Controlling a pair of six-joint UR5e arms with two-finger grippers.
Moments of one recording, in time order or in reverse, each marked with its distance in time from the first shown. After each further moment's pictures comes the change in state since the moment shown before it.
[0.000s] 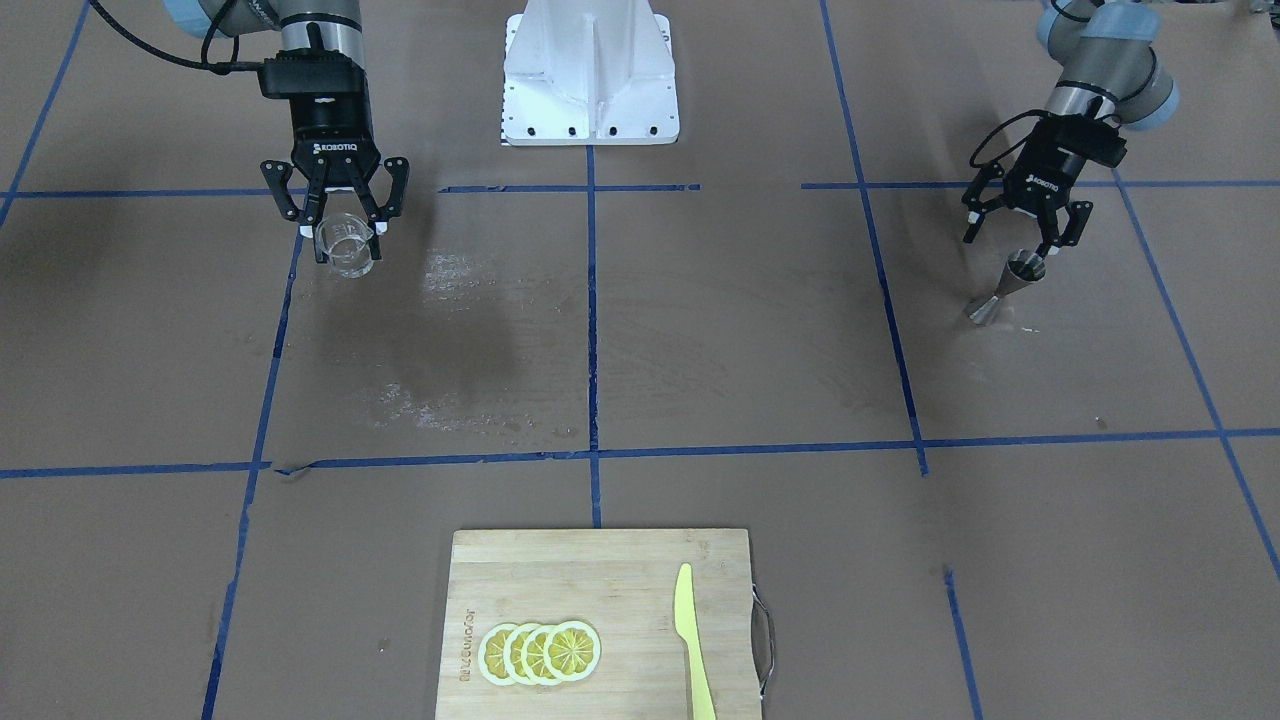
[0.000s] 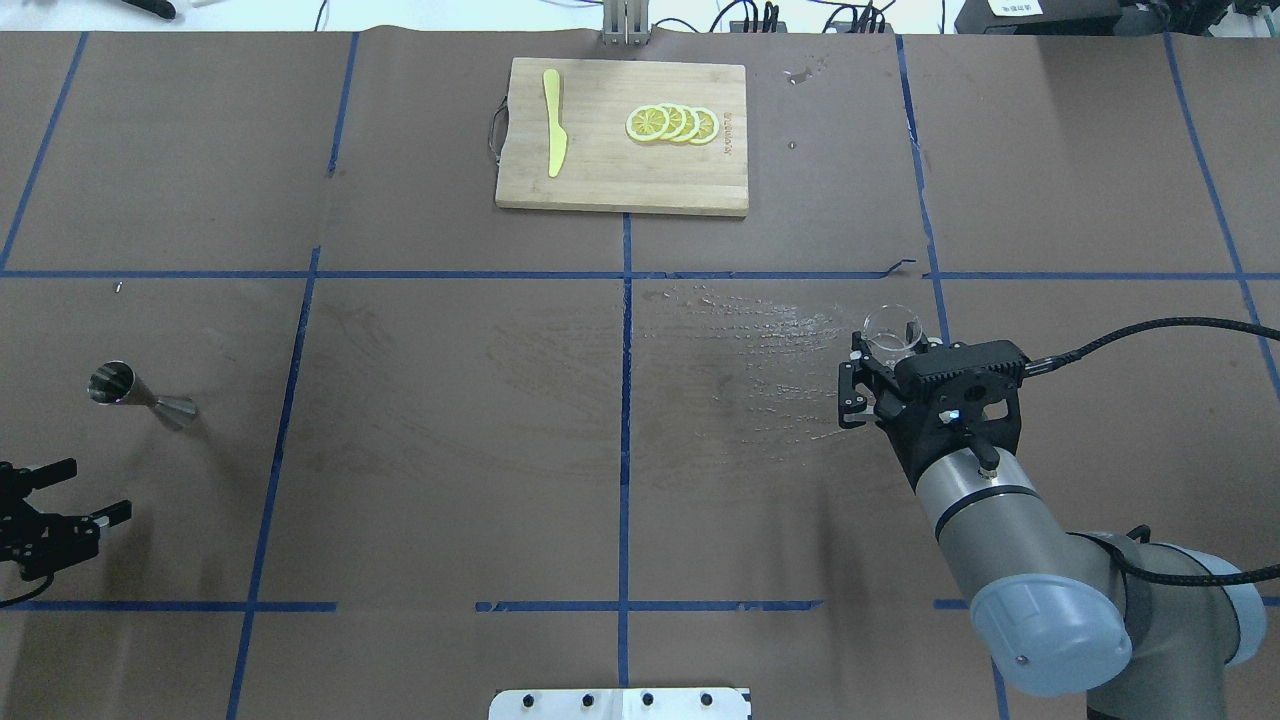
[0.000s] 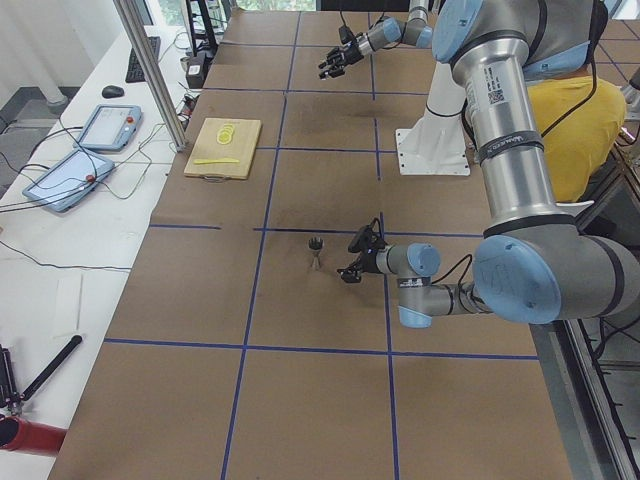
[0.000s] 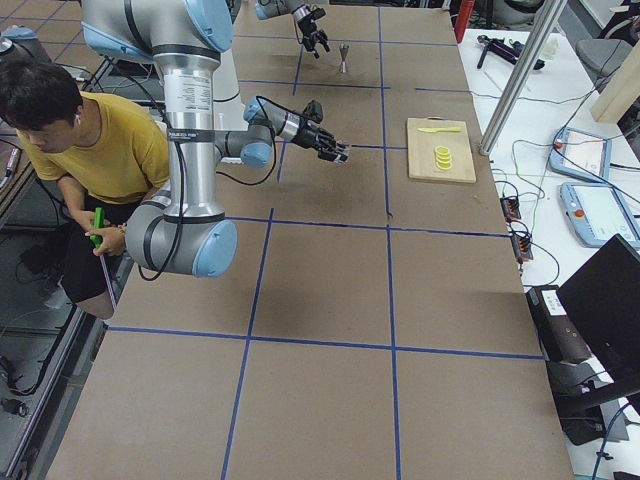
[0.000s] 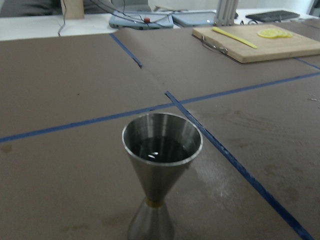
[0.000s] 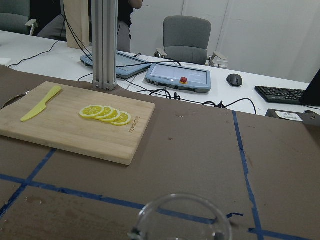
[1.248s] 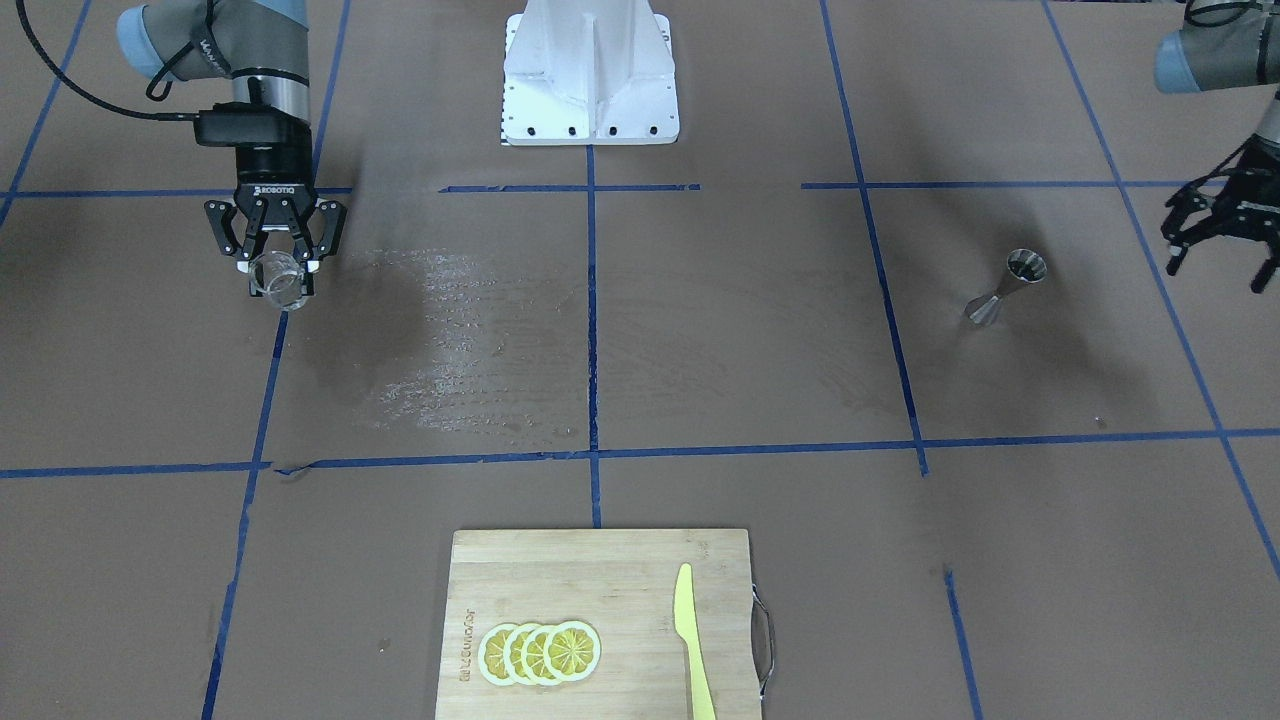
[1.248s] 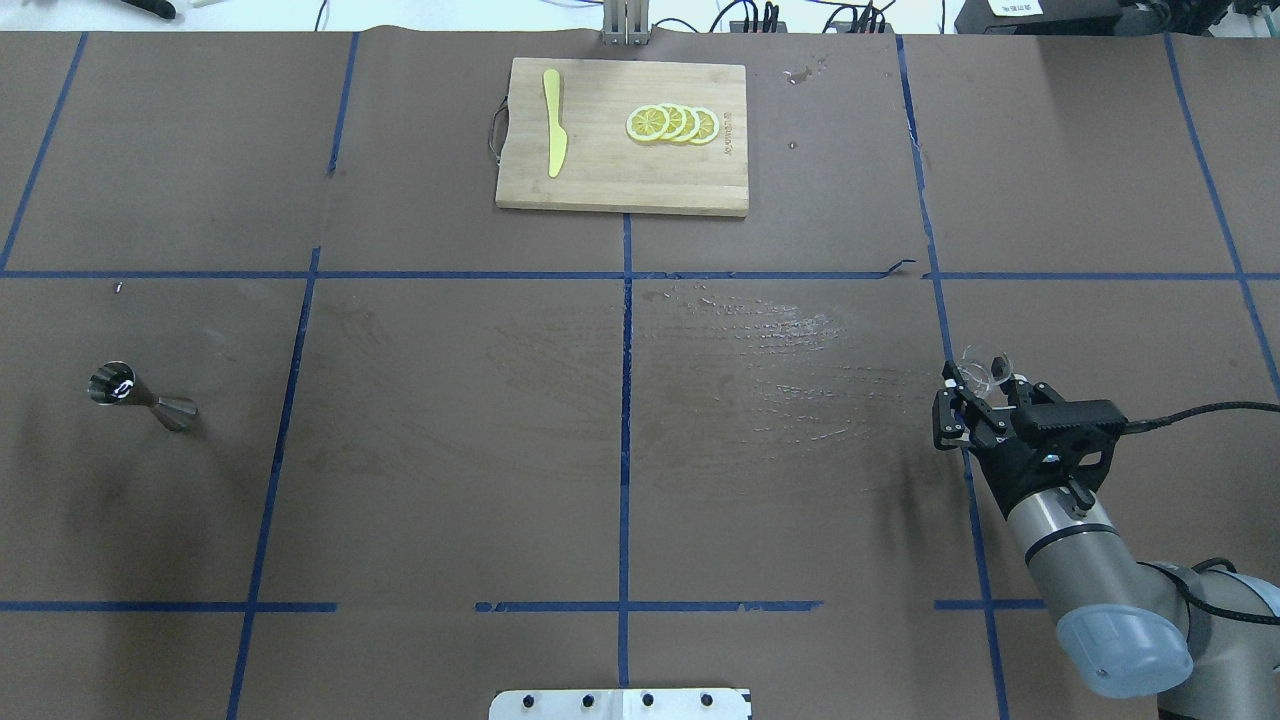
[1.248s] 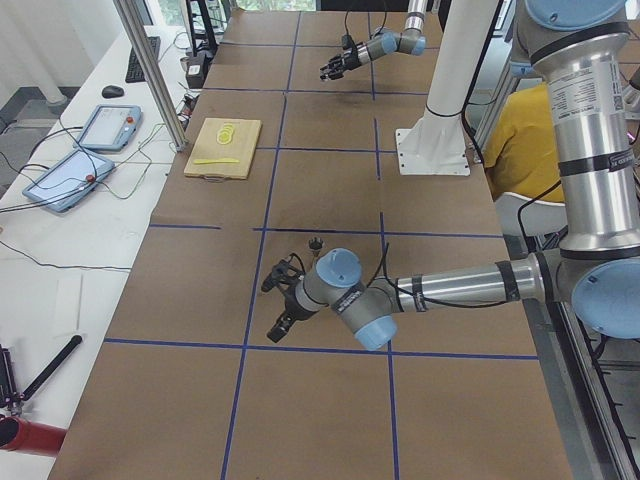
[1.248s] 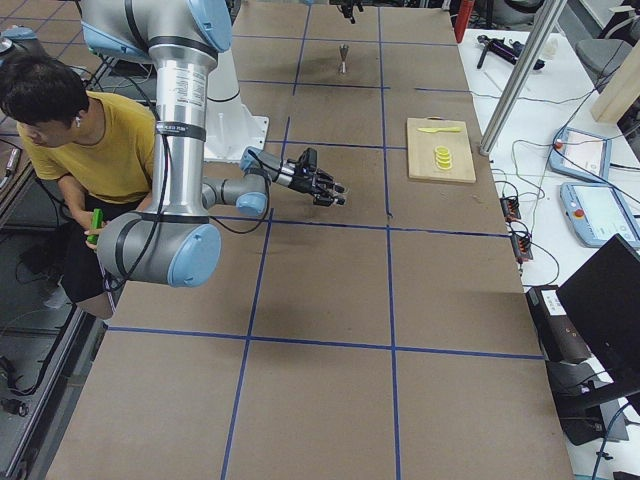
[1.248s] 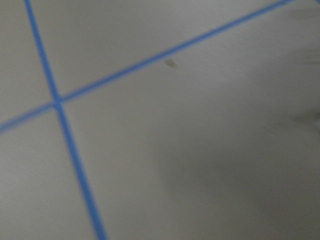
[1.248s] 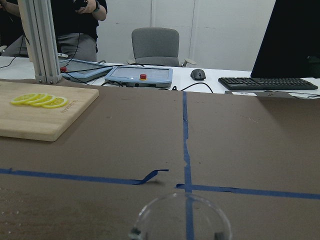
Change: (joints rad) left arm -1.046 -0.293 0.081 0.781 -0.794 0.663; right arm -0.040 -0.192 -0.287 0.460 -0.140 0.146
